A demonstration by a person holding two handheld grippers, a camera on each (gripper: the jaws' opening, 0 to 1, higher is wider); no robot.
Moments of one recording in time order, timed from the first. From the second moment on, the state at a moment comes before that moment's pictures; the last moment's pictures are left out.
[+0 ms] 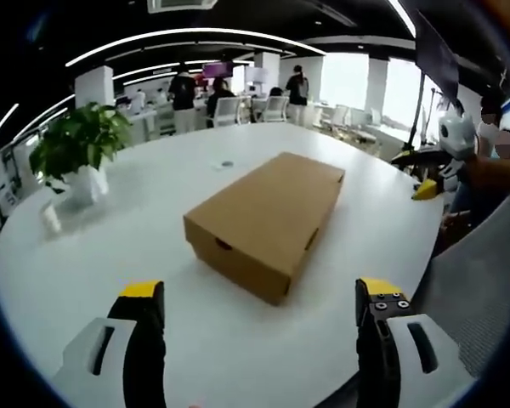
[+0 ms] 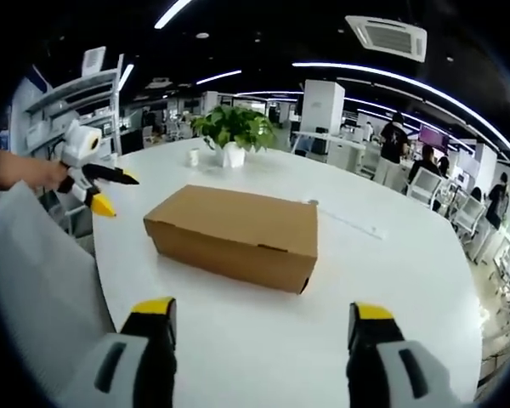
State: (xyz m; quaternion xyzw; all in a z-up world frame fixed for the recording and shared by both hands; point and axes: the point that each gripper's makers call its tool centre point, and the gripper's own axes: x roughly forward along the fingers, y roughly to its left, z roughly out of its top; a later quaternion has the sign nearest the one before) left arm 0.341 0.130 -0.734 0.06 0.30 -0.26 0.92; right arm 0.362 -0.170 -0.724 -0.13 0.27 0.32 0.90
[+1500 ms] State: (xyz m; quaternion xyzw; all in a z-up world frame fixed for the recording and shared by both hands) left arm 0.370 0.101 -0.759 0.07 0.34 -0.28 0.90; right arm 0.442 -0.134 -0.753 -0.19 0.28 0.39 0.86
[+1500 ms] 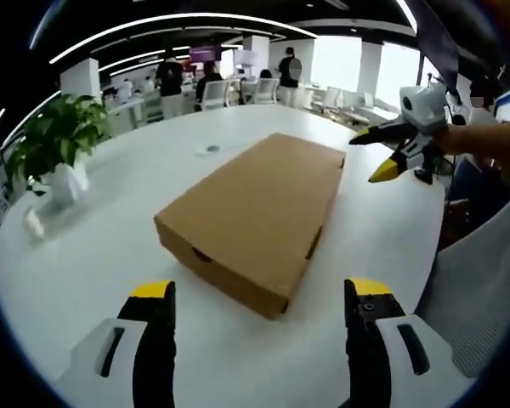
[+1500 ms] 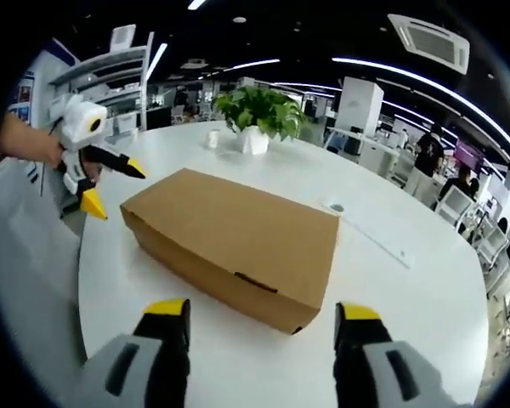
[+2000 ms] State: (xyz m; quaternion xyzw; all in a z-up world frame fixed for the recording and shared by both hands) left arm 0.381 0.092 -0.771 0.04 0.36 -0.26 0.89; right arm 0.457 -0.128 -0.772 -0.18 0.30 0.40 0.85
